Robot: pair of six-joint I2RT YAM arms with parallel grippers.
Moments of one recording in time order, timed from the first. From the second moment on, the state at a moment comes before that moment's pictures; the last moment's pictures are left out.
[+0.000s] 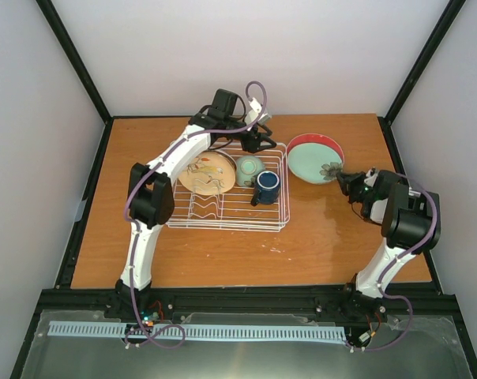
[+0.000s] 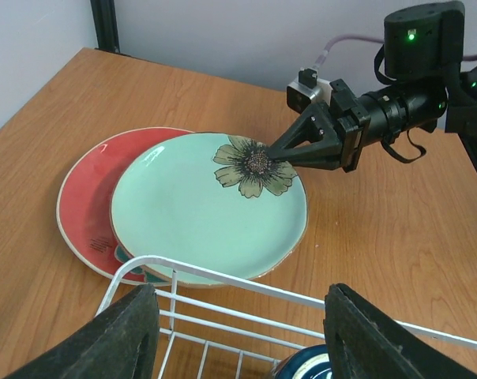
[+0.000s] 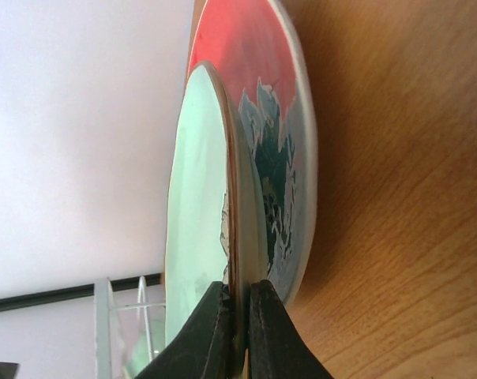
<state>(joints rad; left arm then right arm) -0.48 2.24 2.11 -0.55 0.86 0.39 -0.31 1.82 0.67 0.63 -0.75 1.08</state>
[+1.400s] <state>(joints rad) -0.51 2.42 2.28 -0.46 1.00 0.11 -0.31 1.91 0.58 1.48 -0.98 1.62</state>
